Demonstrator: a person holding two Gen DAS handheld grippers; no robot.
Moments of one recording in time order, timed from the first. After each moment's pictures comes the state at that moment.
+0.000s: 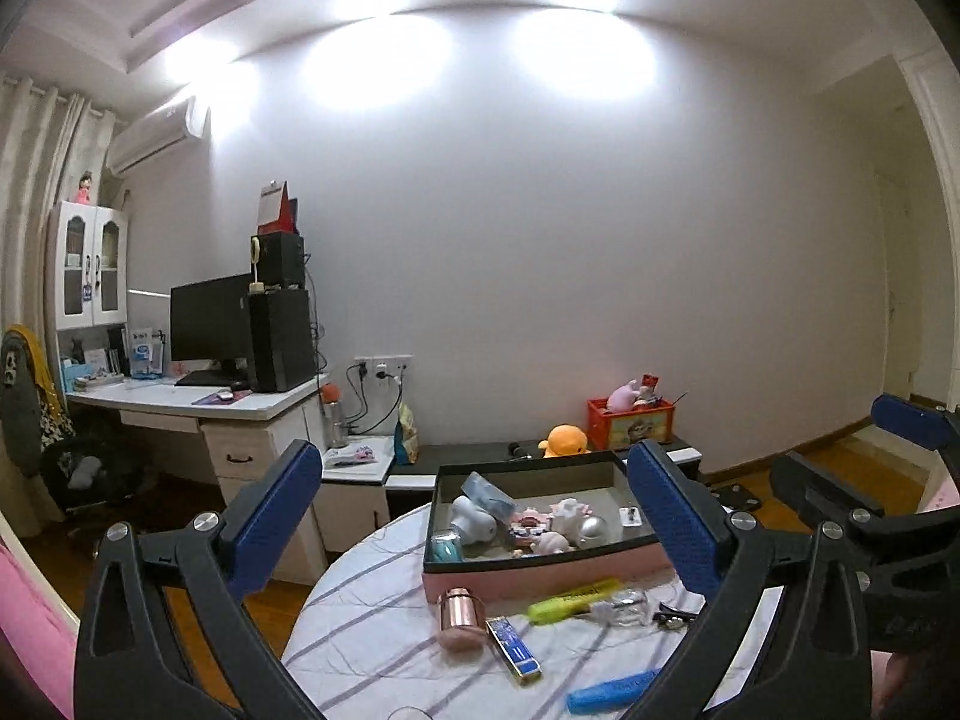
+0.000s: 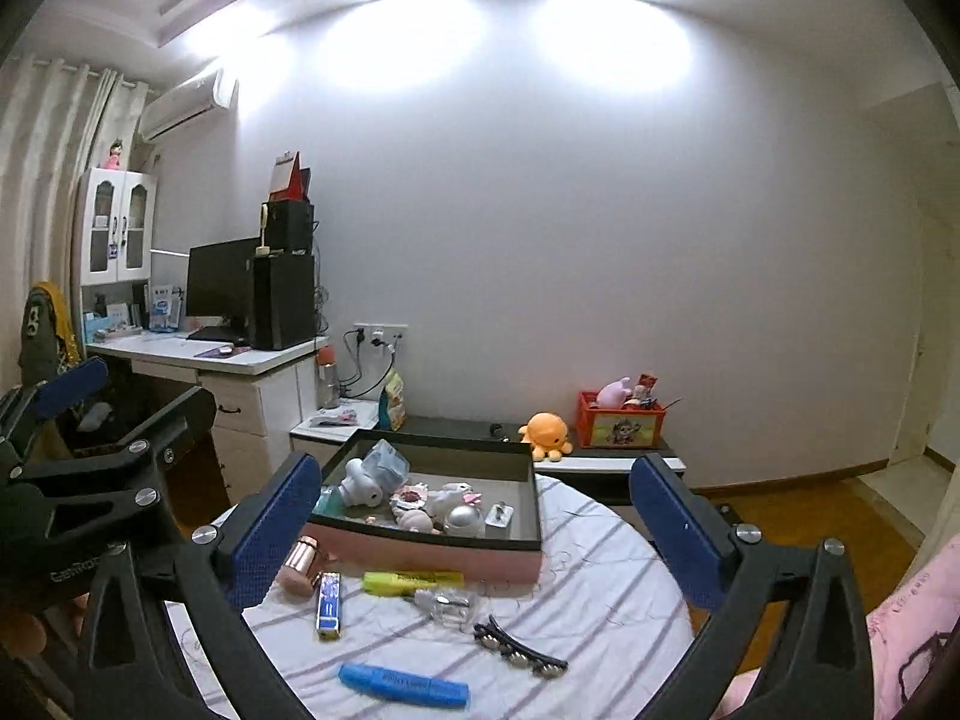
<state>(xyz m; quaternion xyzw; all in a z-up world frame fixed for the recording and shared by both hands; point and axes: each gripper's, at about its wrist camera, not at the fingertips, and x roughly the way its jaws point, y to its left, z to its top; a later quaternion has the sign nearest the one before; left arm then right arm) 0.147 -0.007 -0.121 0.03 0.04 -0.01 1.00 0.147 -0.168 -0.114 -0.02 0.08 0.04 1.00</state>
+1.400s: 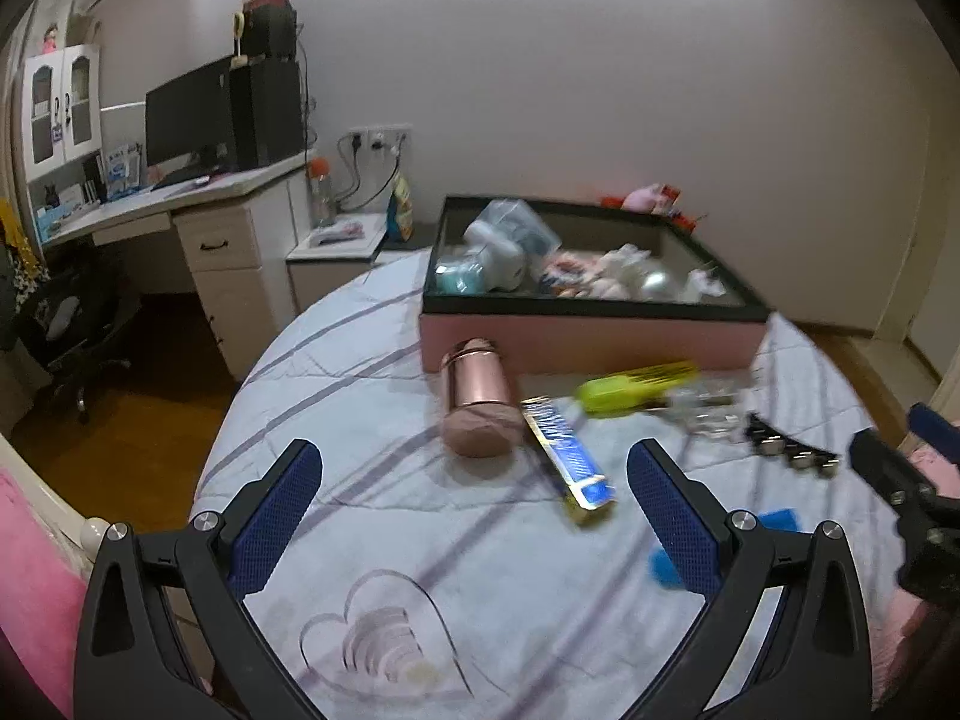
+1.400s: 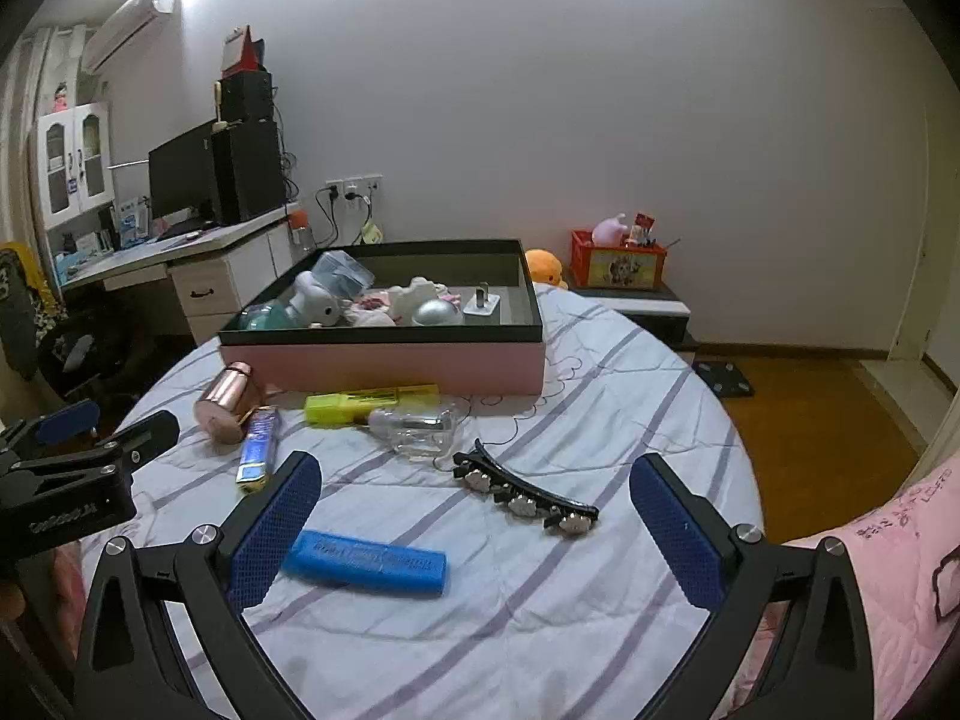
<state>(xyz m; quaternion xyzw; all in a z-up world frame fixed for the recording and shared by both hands) 0.258 0.024 -0.265 -0.01 0.30 -0.01 0.95 0.215 -0.189 -0.237 0.01 0.26 0.03 0.96</state>
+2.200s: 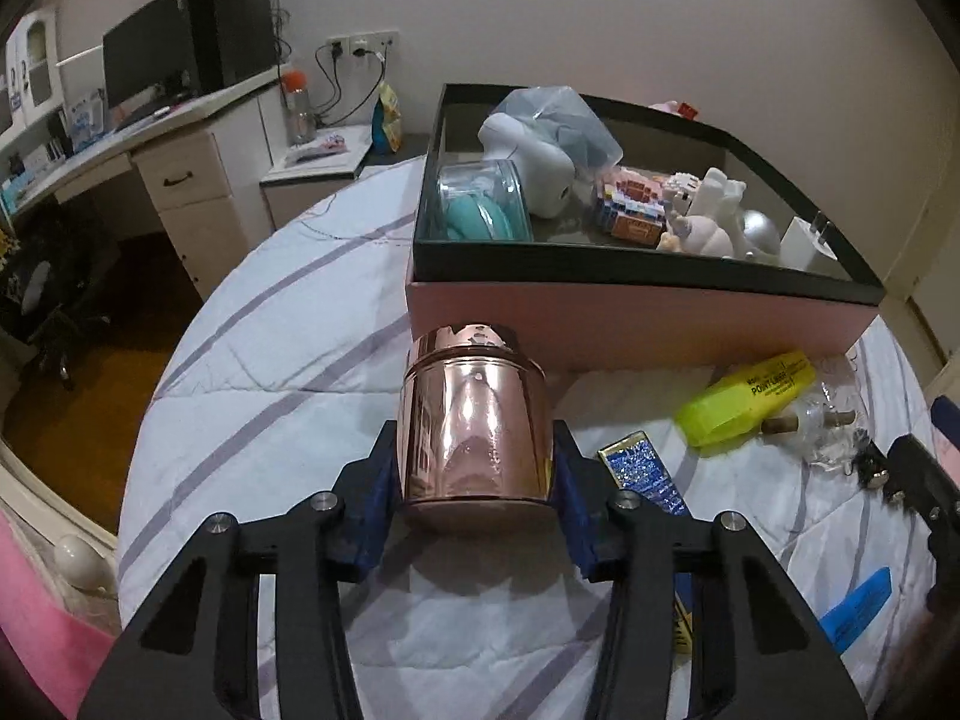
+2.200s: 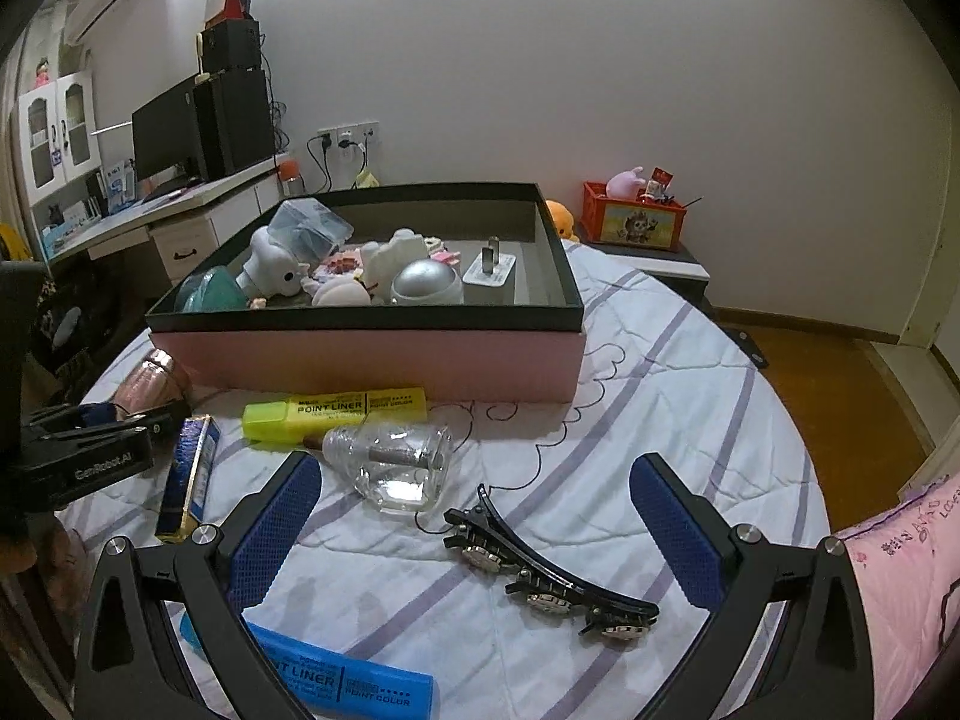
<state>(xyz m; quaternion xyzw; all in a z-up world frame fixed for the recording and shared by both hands) 0.360 0.038 -0.306 -0.01 0.41 -0.02 0.91 0.297 -0.183 -0.262 0.00 0.32 0.03 0.95</state>
